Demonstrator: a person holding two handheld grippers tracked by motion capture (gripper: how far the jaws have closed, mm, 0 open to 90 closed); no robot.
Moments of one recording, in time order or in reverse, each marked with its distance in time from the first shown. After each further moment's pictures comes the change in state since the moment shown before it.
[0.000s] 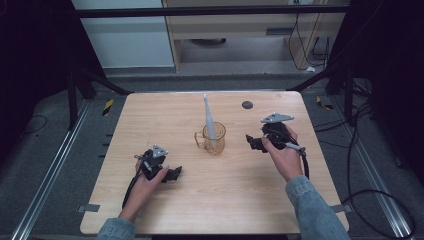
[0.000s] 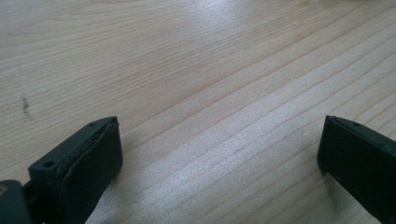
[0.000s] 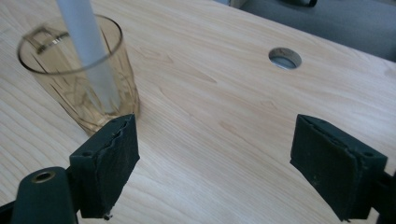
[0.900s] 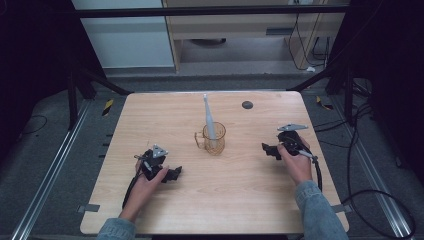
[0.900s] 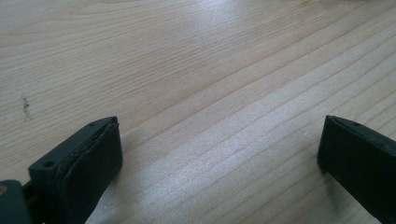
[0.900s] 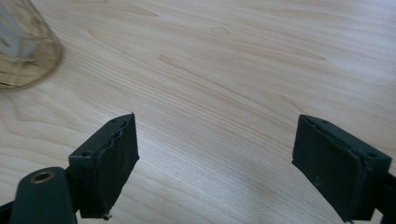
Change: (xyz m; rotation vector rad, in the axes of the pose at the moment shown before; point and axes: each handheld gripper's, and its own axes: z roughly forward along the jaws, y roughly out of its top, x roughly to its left) left arm 0.000 0.000 0.000 0.001 0.001 0.000; right arm -0.050 -0.060 0.020 0.084 -0.043 0.124
